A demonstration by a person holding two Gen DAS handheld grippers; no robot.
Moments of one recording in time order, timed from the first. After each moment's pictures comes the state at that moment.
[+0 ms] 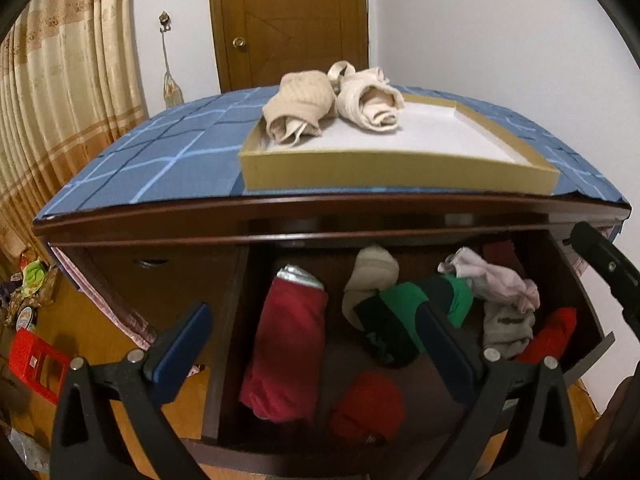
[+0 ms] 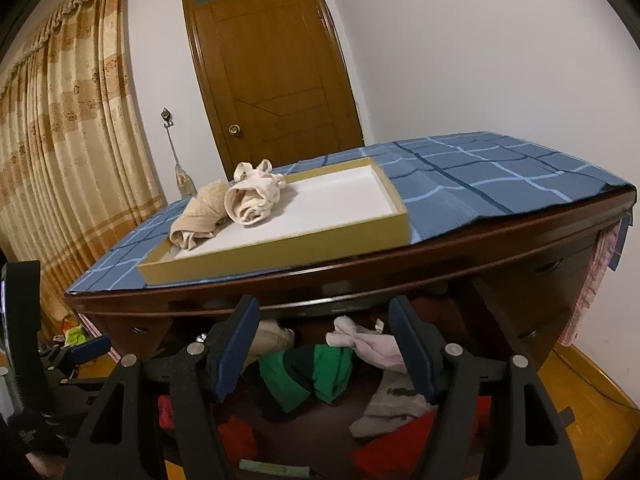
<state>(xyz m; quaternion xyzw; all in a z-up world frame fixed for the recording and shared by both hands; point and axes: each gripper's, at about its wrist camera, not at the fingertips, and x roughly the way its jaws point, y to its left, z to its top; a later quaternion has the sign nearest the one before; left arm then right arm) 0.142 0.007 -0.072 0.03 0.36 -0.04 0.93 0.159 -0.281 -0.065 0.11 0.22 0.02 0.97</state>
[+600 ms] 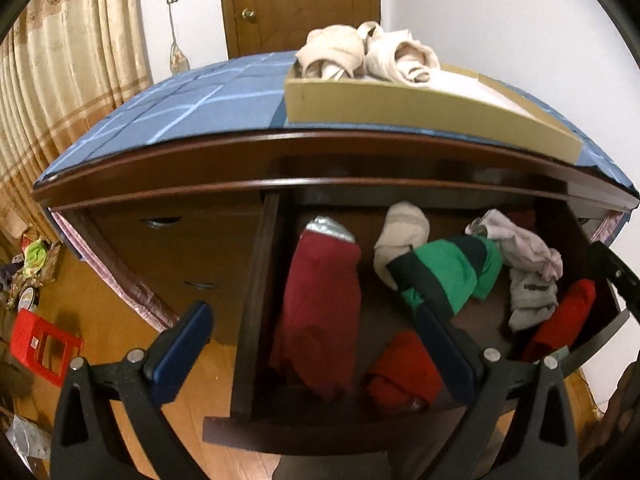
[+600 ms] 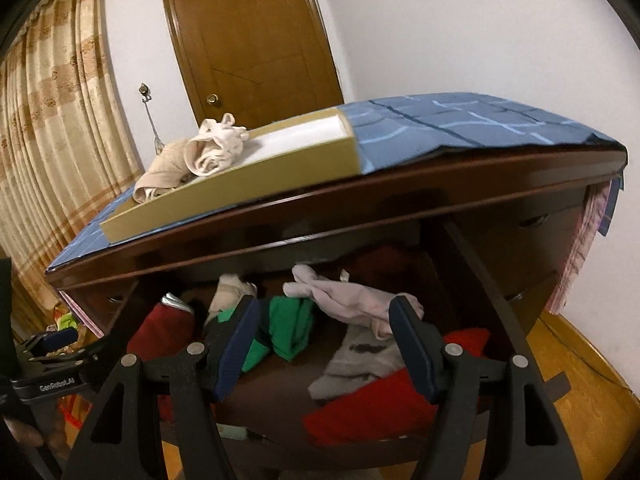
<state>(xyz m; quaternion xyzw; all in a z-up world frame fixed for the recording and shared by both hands) 0.140 0.039 -0.102 0.03 0.40 -0.03 0.91 0.160 -0.306 -0.105 0.12 0.28 0.00 0.95</state>
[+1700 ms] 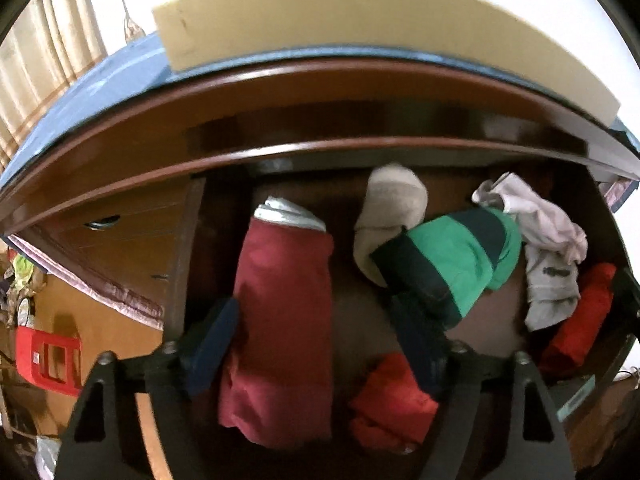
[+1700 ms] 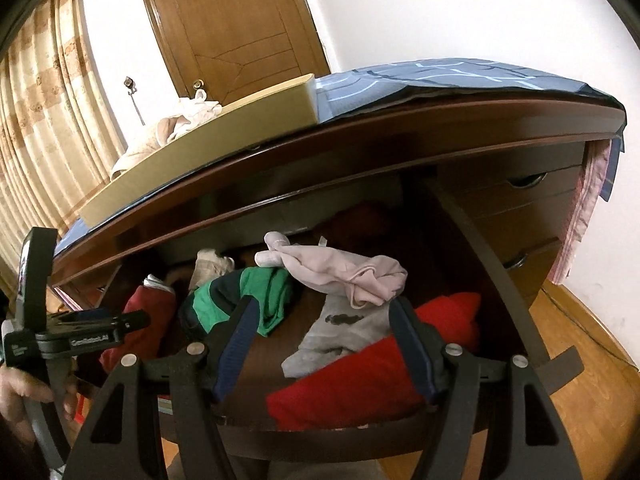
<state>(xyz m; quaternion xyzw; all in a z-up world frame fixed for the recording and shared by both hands) 0.207 0.001 -0.140 0.07 0.50 -0.06 0.86 0.165 -0.325 -0.136 0.14 0.32 0.00 0.94</state>
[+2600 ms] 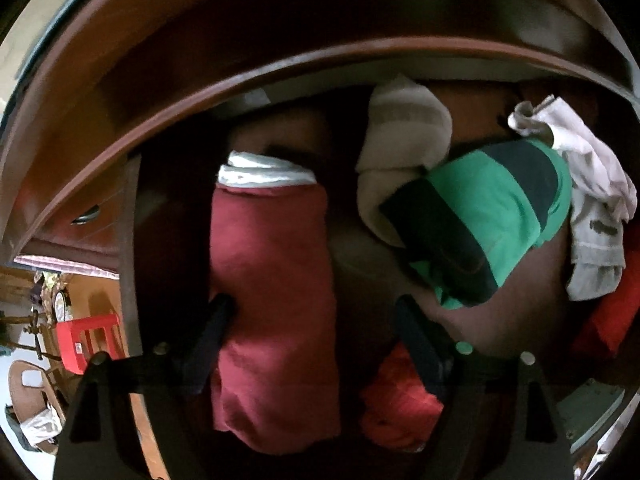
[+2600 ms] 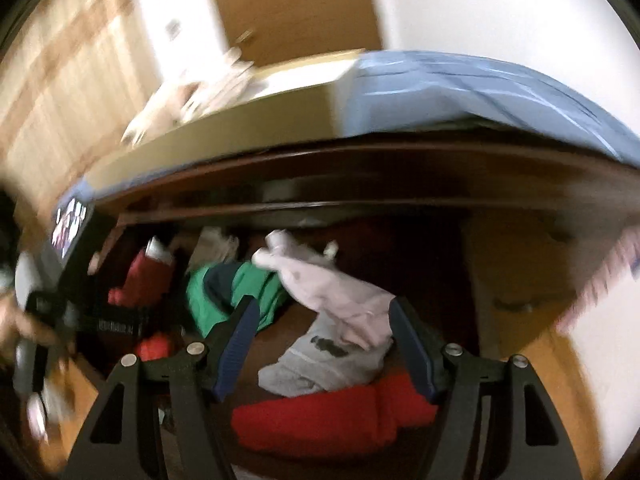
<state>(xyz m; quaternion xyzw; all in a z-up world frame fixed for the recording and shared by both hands) 0.242 -0.034 -0.169 0.15 0.61 -0.03 0.78 0.220 -0.340 -0.118 0.04 0.39 0.10 0.91</state>
